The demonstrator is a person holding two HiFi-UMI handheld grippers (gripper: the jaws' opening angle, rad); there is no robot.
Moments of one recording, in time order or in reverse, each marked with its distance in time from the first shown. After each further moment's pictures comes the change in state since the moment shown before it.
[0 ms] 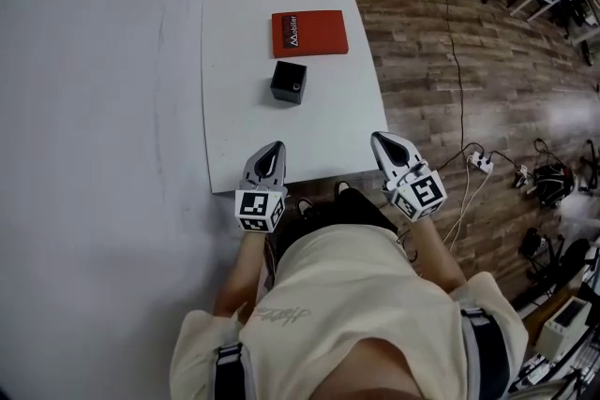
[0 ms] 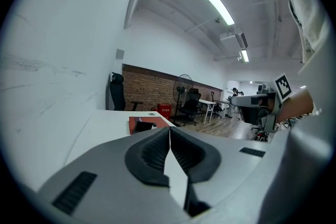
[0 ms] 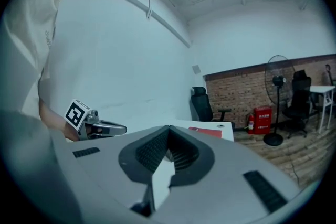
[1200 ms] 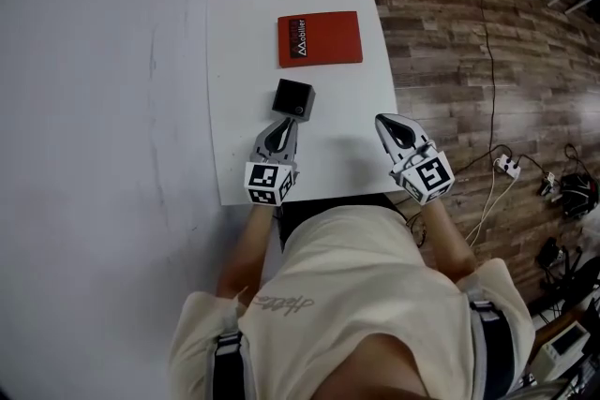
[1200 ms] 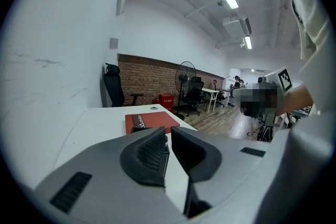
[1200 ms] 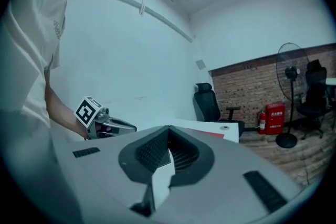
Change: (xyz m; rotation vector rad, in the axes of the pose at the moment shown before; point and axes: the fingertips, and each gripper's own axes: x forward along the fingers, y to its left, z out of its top) left arm 0.139 0.036 -0.006 0.047 0.122 0.009; right arm 0.090 -0.095 -0.007 -0.006 0.011 0.114
